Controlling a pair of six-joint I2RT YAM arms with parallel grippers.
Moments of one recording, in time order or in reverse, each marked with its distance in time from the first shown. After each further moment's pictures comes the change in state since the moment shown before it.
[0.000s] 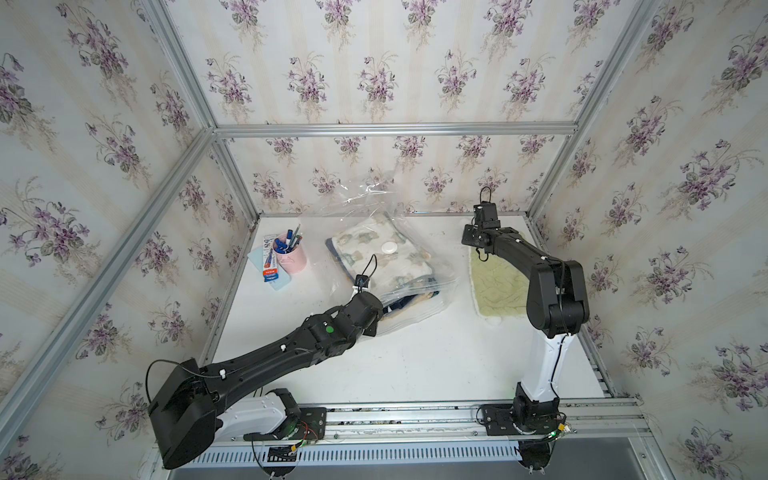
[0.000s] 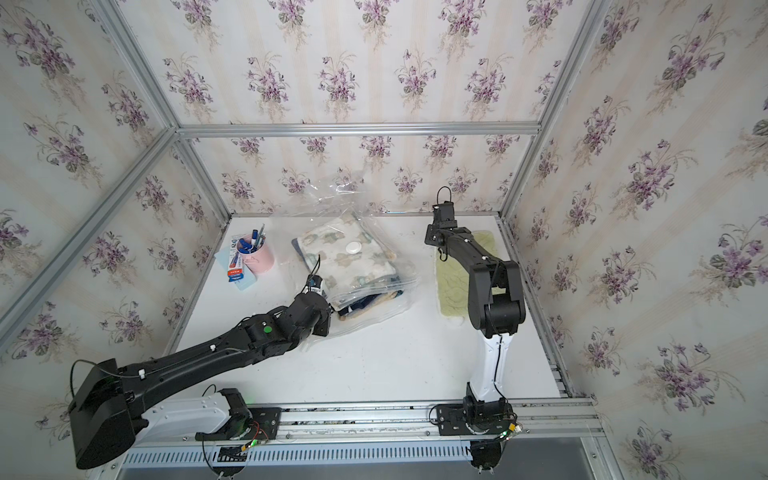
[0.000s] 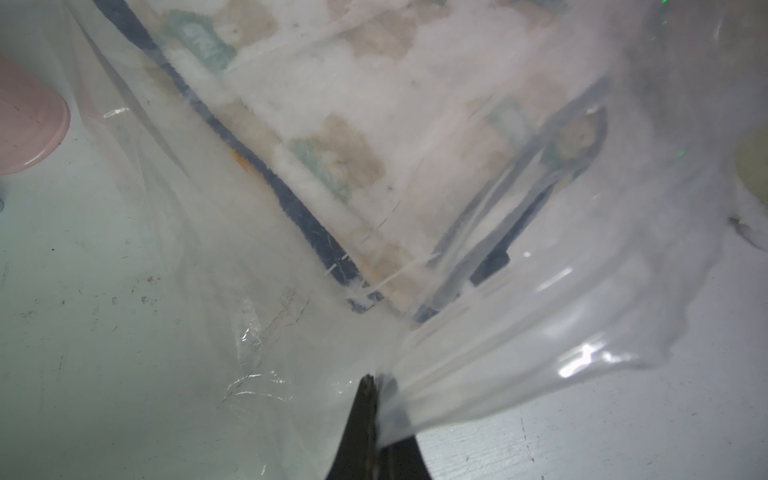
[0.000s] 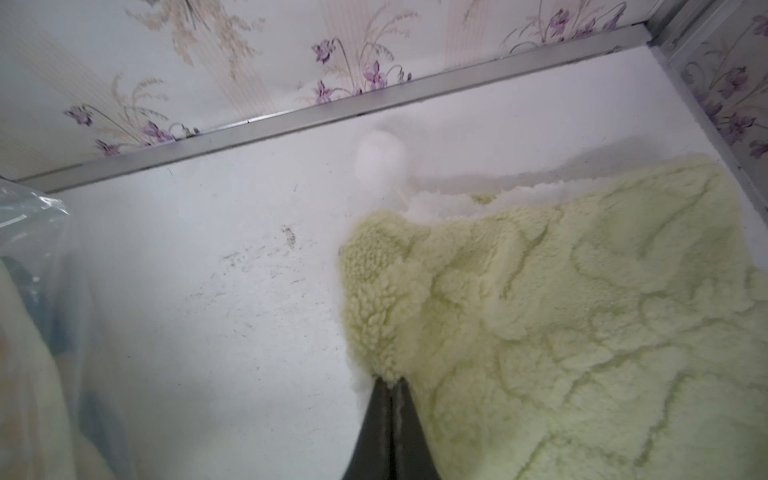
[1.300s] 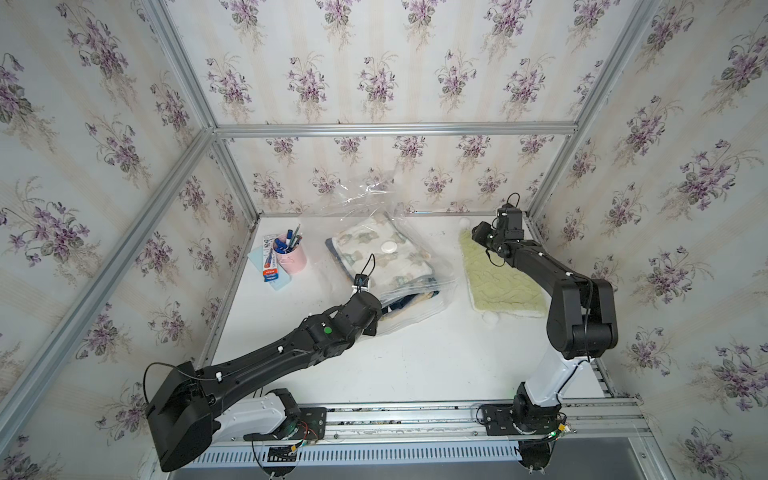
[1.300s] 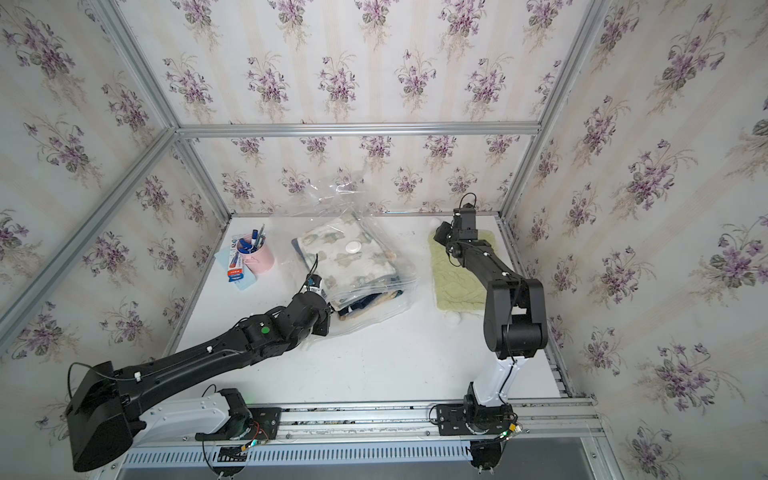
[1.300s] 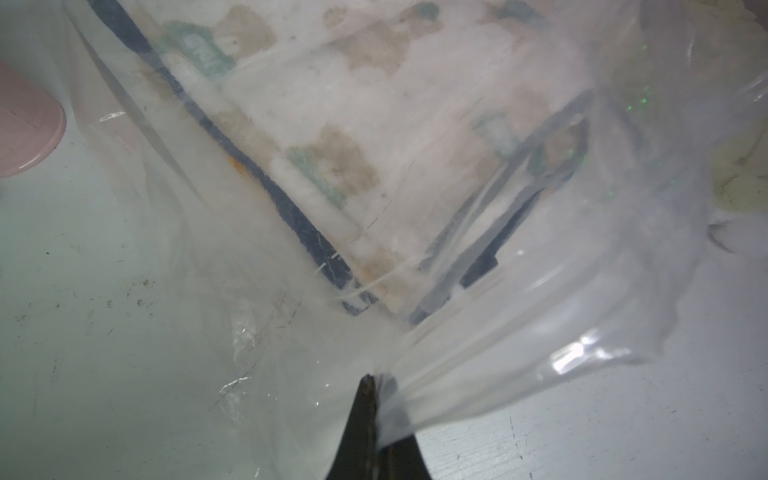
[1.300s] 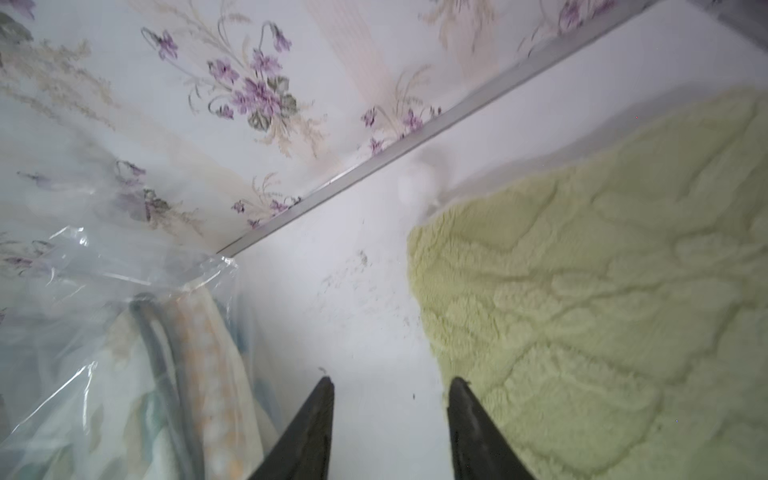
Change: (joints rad) left arm -0.002 -0.008 0.002 0.008 0.011 0.002; right arm -0.071 -0.225 -0.323 0.208 -0.300 0.273
